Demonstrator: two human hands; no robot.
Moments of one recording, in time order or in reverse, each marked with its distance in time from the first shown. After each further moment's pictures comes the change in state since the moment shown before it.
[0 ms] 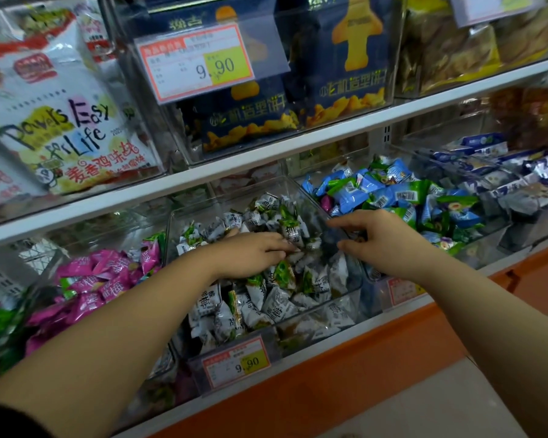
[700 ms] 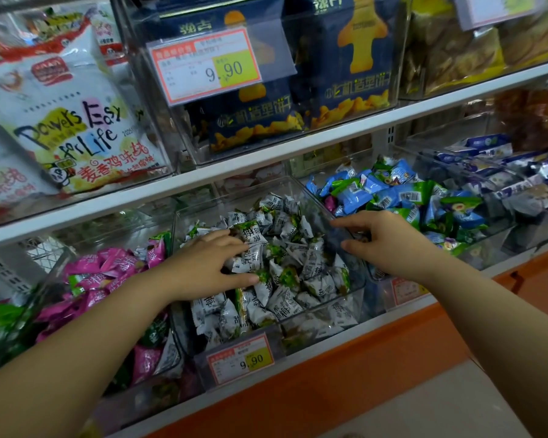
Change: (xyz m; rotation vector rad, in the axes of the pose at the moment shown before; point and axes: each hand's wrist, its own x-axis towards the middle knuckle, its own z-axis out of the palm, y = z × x) left_hand -0.059 -0.035 0.007 0.157 0.076 -0.107; right_hand 0.000 0.001 0.002 0.008 -0.003 0.017
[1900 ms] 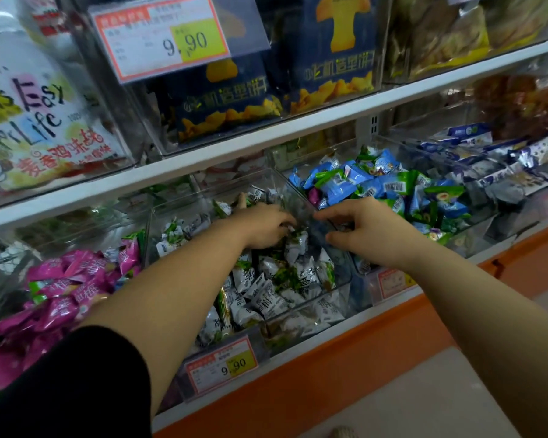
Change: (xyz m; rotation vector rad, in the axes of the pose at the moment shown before) left_hand 0.120 0.061 -0.012 0.112 0.049 0.087; right_hand 0.005 -0.001 -0.002 0.037 0.016 0.029
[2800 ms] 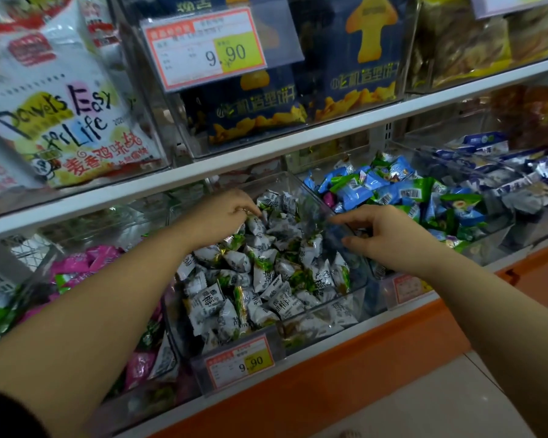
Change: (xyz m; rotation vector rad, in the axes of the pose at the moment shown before) left_hand -0.067 -0.060 -0.015 -0.418 0.332 -0.062; right_hand -0.002 -0.001 0.002 0.011 -0.010 -0.018
